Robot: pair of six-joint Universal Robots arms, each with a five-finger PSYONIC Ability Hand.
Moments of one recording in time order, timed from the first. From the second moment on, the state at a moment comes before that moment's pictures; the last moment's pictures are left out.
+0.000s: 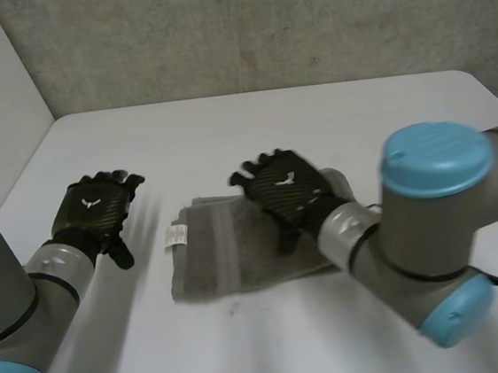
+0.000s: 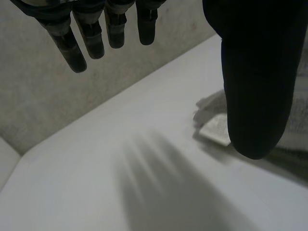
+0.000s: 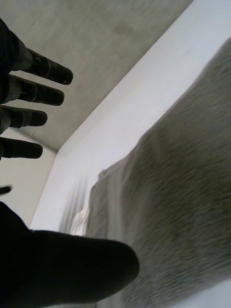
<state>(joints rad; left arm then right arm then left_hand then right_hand) 4.42 -1.79 -1.85 3.41 -1.50 3.42 2.22 -1.10 1.45 -0.12 1.37 2.79 0.17 0.16 0.17 0.17 0.02 0.21 0.22 0.21 0.23 0.06</state>
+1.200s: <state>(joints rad) 4.44 -1.62 -1.87 3.37 -1.52 3.31 2.43 -0.78 1.27 -0.17 1.25 2.71 0.17 0.17 0.17 0.17 0.02 1.35 1.18 1.19 1.19 0.99</state>
